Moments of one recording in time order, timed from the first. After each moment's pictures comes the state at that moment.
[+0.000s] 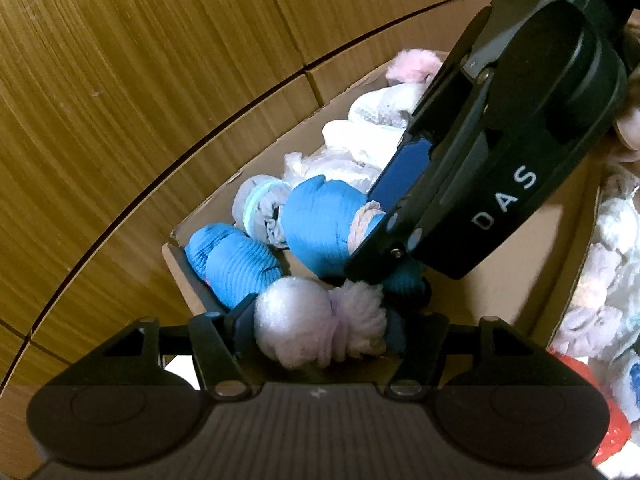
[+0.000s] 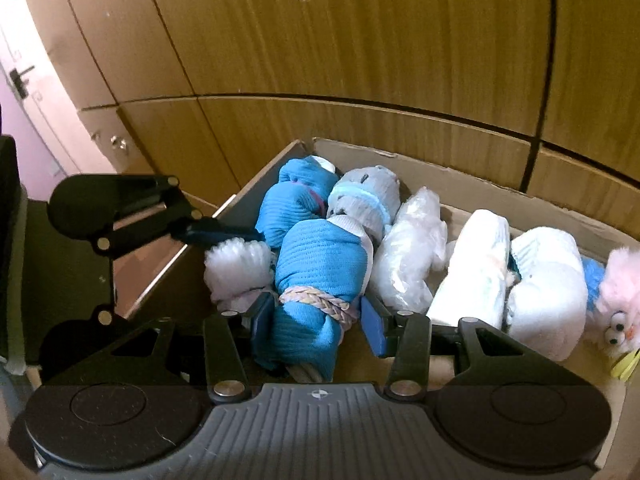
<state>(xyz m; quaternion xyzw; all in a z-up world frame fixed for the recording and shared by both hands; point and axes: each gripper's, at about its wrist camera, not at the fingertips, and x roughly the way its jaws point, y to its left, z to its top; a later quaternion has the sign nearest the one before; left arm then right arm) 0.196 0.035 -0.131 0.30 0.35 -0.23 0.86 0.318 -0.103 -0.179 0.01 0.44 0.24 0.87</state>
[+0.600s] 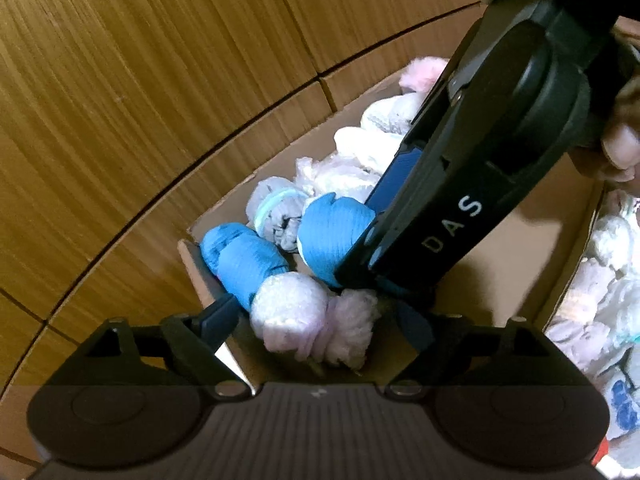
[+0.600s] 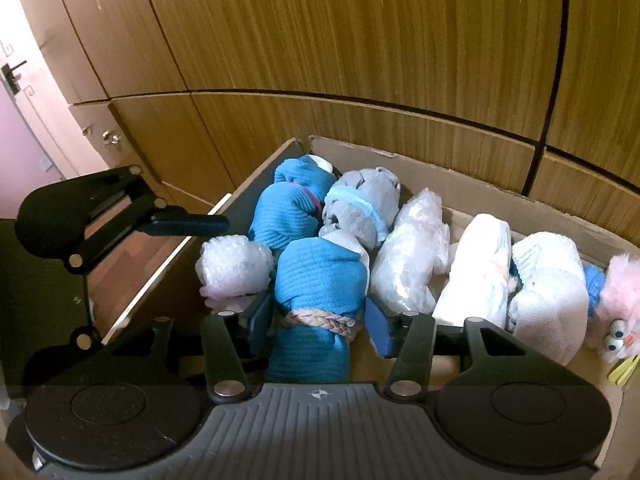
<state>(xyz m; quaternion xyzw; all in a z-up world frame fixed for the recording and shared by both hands) 0.184 0.030 -0.119 0.29 0.34 -0.19 0.87 0.329 -0.086 -0.179 0.01 0.45 0.23 0.87</state>
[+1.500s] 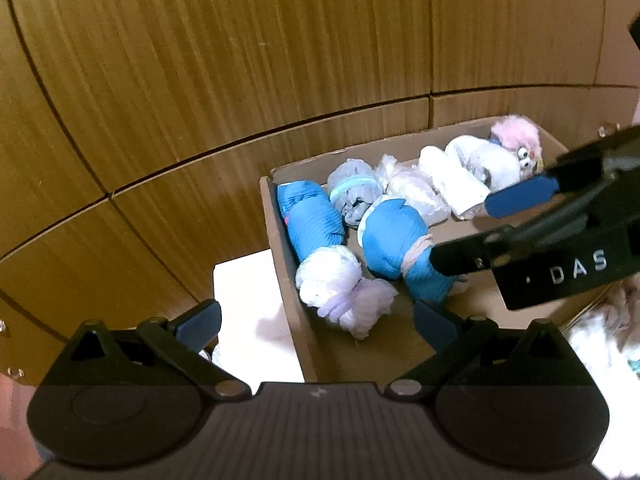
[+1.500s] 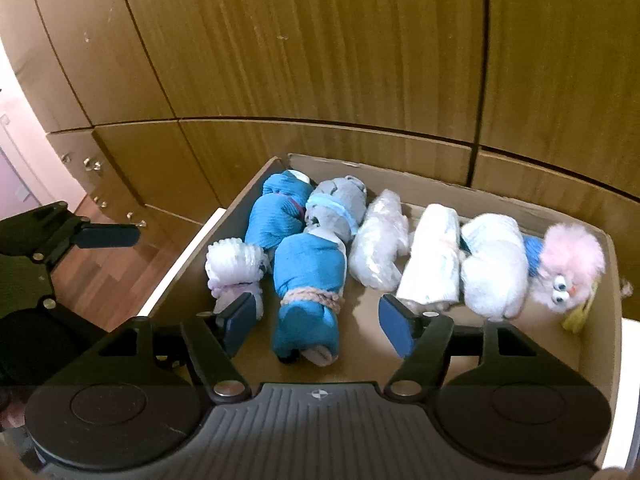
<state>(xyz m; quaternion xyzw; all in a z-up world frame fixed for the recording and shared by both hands) 0.175 0.048 -0.081 0.12 0.42 -0.05 0.90 0.303 -0.086 -0.150 0.03 0.43 0.17 0.88</state>
